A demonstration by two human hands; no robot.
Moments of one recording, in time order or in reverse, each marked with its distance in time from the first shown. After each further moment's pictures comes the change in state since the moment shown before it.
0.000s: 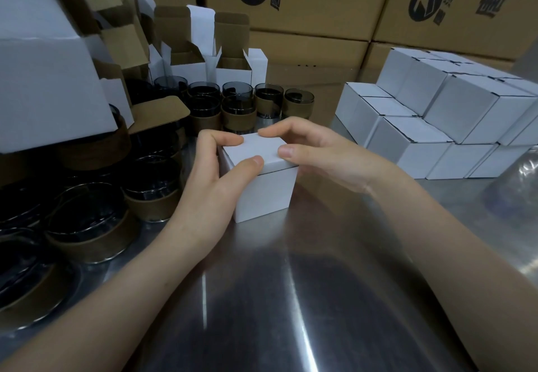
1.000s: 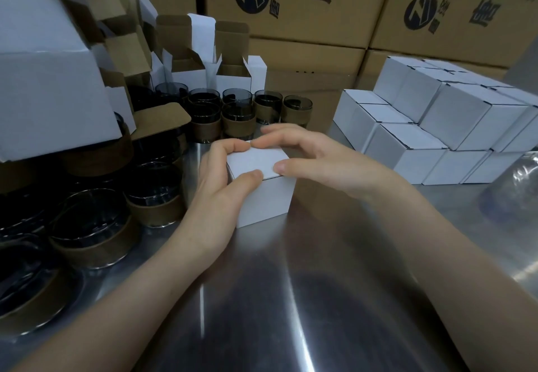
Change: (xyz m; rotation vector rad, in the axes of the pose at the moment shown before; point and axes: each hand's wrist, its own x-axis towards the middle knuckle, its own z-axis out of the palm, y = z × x) left_hand -0.007 0.011 0.006 0.038 -0.053 -0.038; right_hand -0.002 -0.012 0.005 -0.215 0.011 -0.041
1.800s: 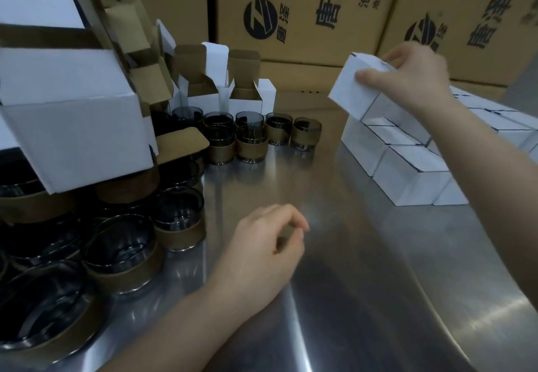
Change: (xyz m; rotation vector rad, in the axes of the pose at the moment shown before) left_hand -0.018 -0.009 0.008 0.480 -0.114 0.290; right_hand 0.032 -0.022 -0.132 -0.618 0.978 0.236
